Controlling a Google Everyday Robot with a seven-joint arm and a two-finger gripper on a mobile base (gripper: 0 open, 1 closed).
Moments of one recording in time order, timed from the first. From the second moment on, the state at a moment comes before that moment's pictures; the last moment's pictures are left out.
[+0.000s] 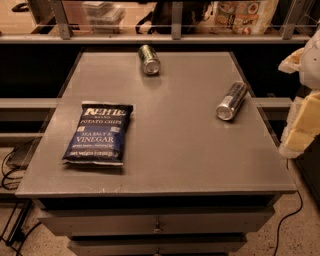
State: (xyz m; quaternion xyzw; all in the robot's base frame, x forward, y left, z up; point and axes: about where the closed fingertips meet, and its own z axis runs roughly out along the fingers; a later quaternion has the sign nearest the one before) arm 0.438 -0.217 0.976 -0.60 0.78 -0.03 0.16
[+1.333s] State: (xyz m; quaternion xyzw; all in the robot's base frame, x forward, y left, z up) arm 0.463 -0.139 0.970 -0.67 0.70 0.04 0.26
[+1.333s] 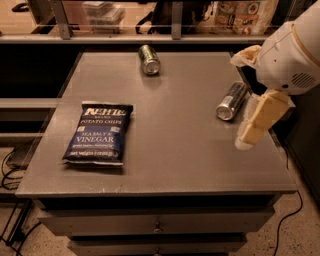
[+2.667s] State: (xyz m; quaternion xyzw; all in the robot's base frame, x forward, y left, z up) arm 0.455 -0.044 0.914 -0.71 0.66 0.15 0.19
